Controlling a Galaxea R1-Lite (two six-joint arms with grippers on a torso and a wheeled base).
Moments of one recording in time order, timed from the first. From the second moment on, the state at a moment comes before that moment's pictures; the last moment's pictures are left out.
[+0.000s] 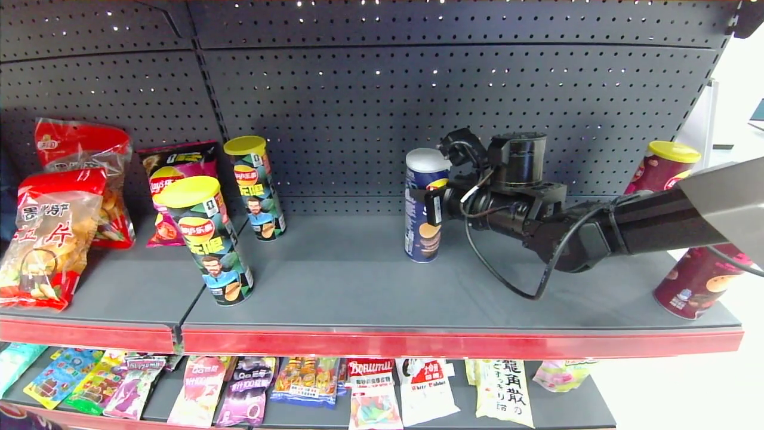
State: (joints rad) left arm -0.05 0.18 -0.21 0.10 -0.09 0.23; right arm 0.51 2.09 -1.33 -0.57 0.08 -0.11
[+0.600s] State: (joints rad) left arm -0.04 0.19 -0.24 0.10 -0.09 0.22; right arm 0.55 1.91 -1.14 -0.56 -0.13 -0.05
